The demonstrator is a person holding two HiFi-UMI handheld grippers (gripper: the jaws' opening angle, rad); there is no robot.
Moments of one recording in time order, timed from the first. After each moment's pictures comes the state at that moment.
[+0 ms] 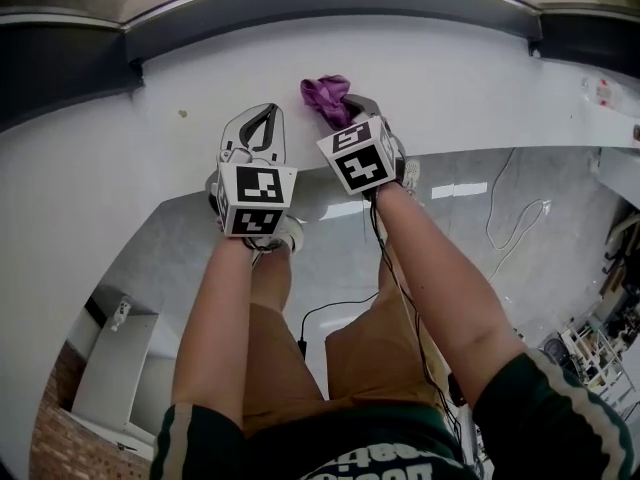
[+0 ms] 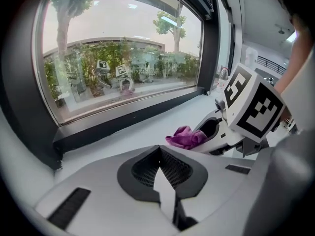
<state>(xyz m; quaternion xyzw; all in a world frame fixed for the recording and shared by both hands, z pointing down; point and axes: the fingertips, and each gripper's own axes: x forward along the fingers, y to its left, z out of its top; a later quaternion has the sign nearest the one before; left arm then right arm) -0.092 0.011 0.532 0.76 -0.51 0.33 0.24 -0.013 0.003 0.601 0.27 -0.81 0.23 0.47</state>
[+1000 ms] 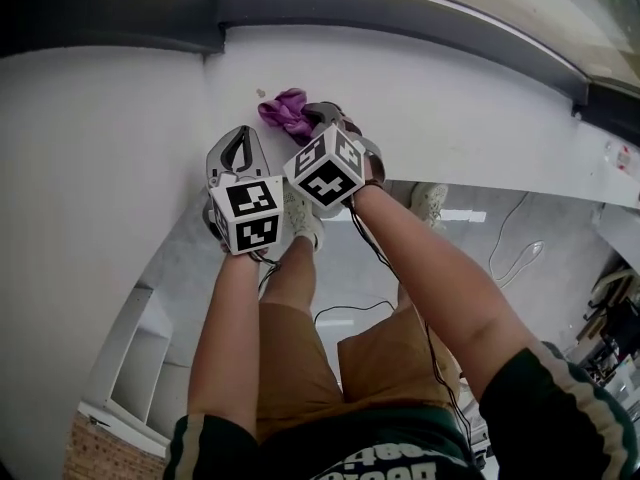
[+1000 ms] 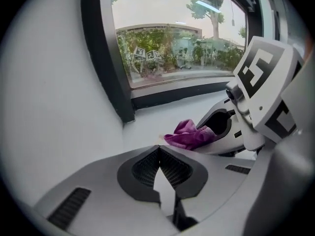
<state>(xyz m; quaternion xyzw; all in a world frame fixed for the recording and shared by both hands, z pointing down) -0.272 0.095 0.550 0.59 -0.66 0.36 0.30 -0.214 0.076 0.599 0.08 -0.87 0.14 0.47</state>
